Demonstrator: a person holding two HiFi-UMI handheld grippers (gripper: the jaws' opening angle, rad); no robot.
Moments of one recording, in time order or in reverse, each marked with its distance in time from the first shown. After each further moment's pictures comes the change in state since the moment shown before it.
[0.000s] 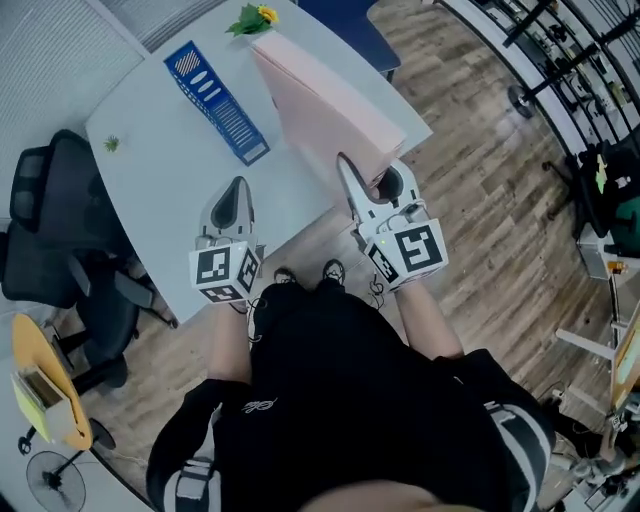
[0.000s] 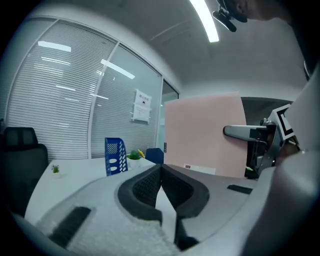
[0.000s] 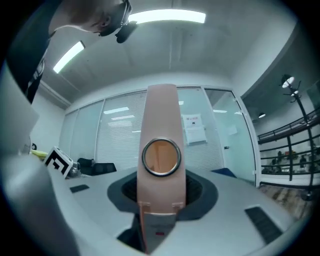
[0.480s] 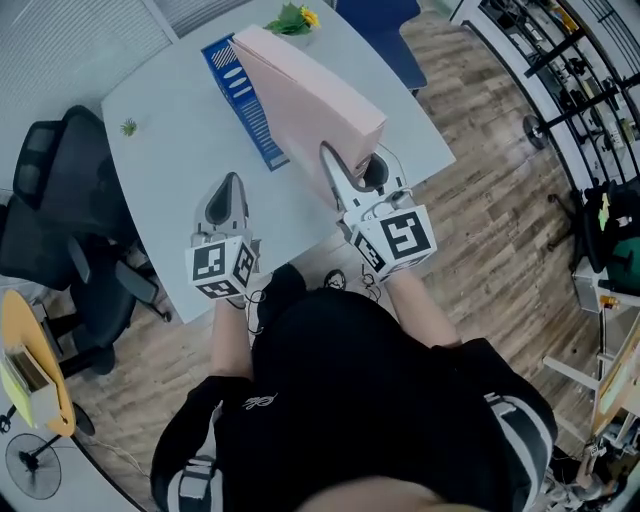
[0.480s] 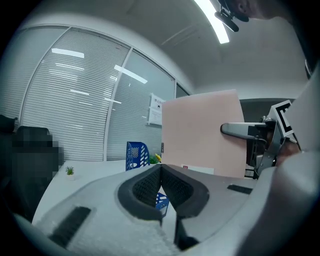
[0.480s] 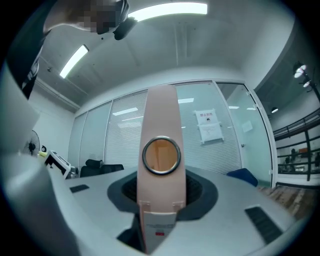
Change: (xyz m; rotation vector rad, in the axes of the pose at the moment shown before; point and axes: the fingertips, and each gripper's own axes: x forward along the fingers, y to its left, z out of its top) left arm -0.002 0.100 0.007 -0.046 -0.052 0.131; right arm 0.107 0.060 -0.004 0.002 -0.004 0.126
